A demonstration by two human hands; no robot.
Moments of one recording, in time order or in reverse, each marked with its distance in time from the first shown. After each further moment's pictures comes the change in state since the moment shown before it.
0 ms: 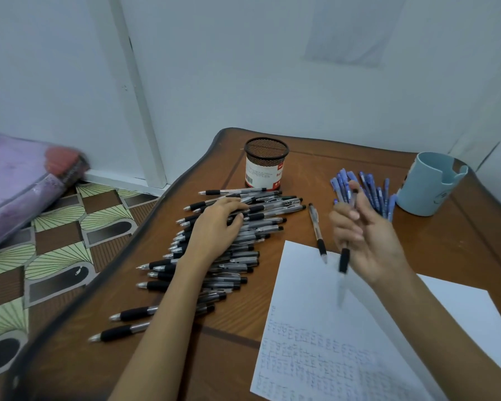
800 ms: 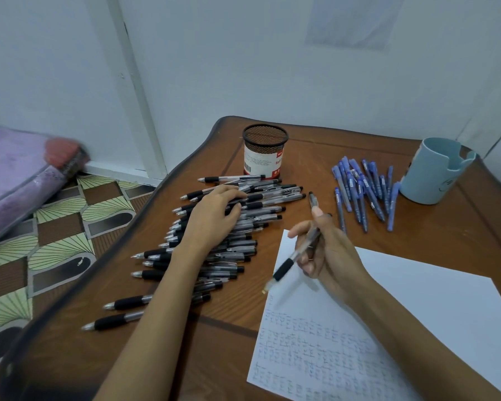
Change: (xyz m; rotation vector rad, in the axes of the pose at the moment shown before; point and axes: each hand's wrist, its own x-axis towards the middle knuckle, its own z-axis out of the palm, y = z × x) left_hand 0.001 0.000 0.002 0.062 -0.002 0.025; right_hand -0.017 0.042 -0.008 -0.629 -0.090 0.120
